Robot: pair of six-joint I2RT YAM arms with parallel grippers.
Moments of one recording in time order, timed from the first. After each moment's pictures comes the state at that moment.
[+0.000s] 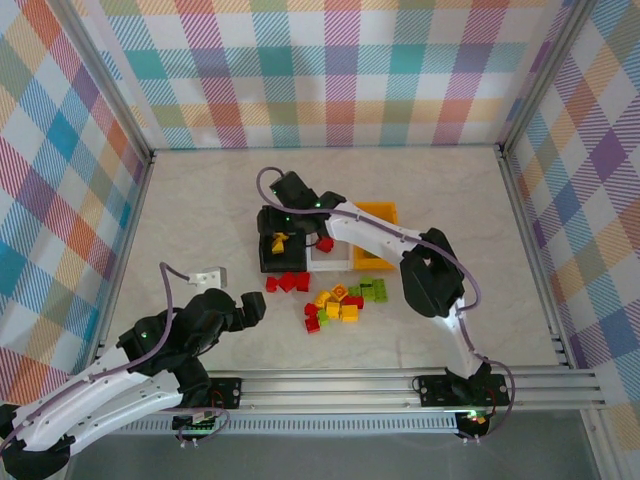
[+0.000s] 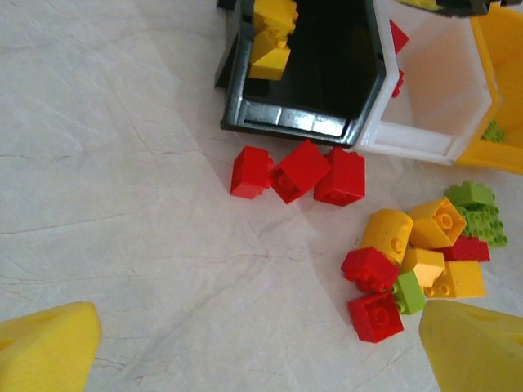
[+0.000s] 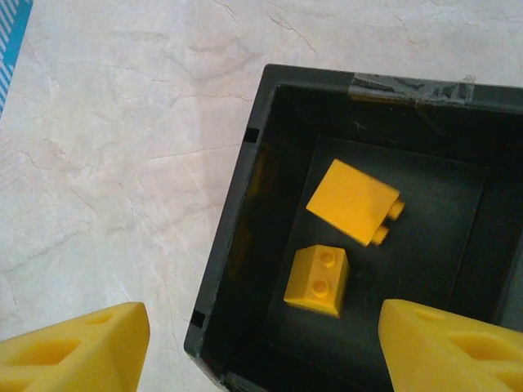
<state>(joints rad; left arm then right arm) -0.93 0.54 0.62 -0.91 -0.41 -0.91 0.86 2.11 1.83 -0.56 -0.02 0.63</state>
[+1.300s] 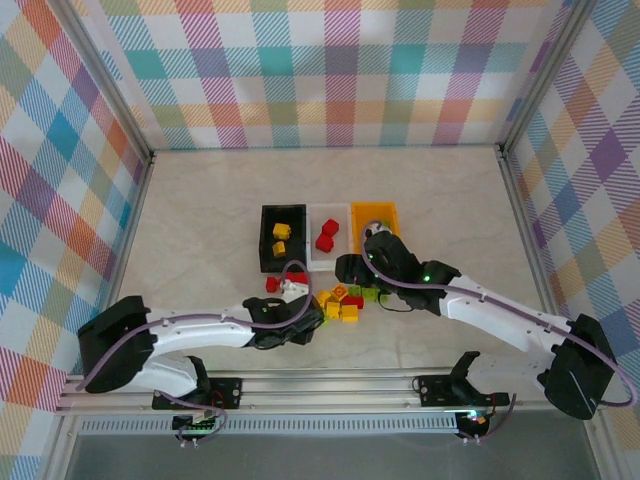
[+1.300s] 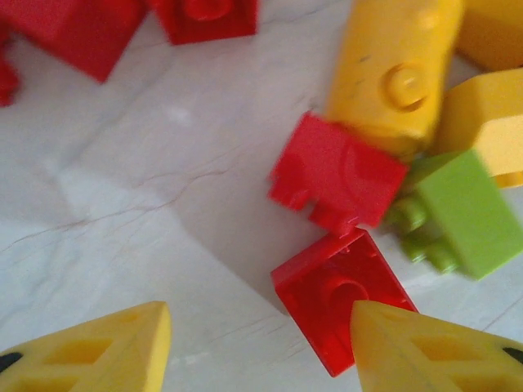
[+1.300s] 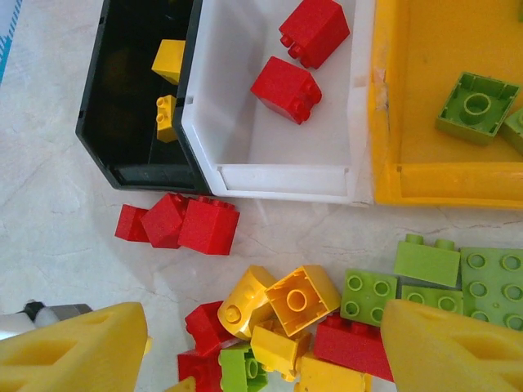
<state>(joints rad) -1.12 1.34 0.65 -0.52 -0.33 -0.82 0.86 1.18 0.84 -0.43 0.11 0.78</state>
